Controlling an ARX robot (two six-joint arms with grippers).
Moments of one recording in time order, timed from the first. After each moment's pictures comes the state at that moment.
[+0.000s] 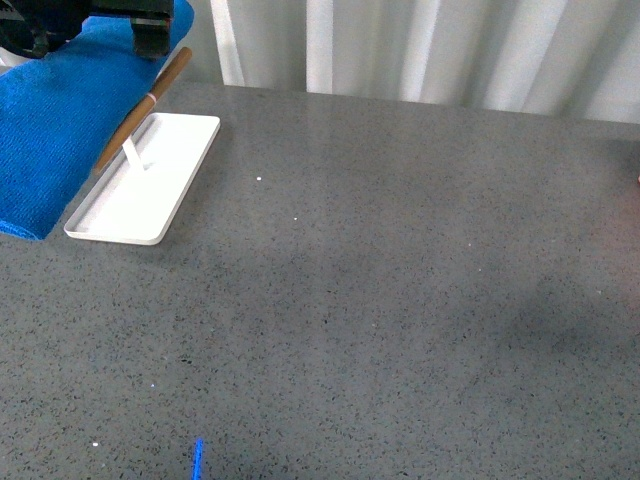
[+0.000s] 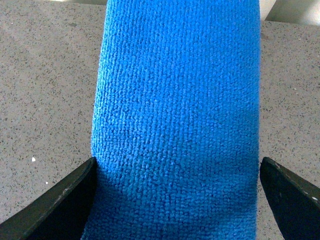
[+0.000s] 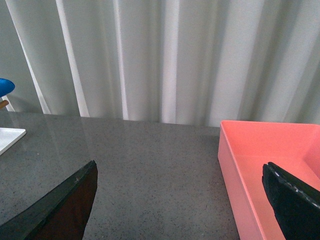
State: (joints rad) left arm -0.05 2.15 1.57 -0.13 -0.16 -0.01; right arm 0.00 0.00 0.01 0.00 0.00 -0.01
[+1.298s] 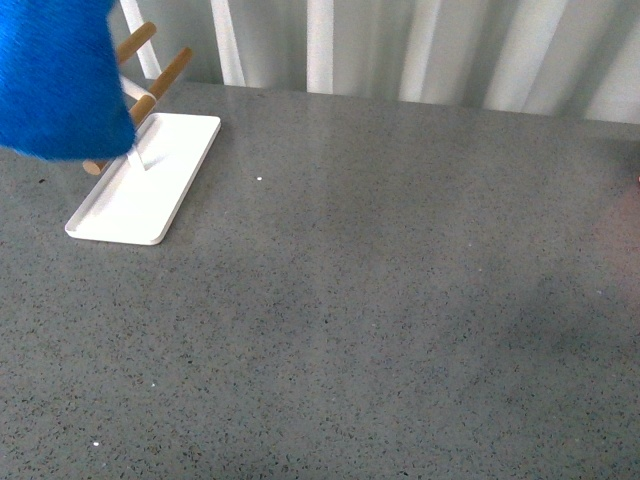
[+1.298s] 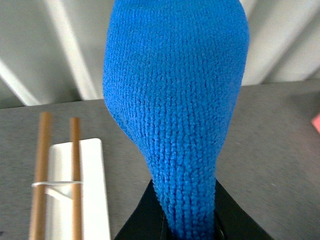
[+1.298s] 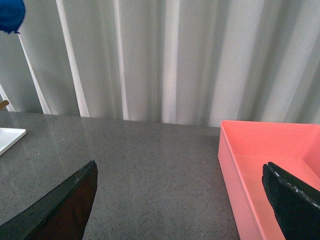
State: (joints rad) left arm -0.25 1.56 1.28 -0.12 0.08 -0.03; right arm 0.00 0.00 0.01 0.00 0.00 -0.01
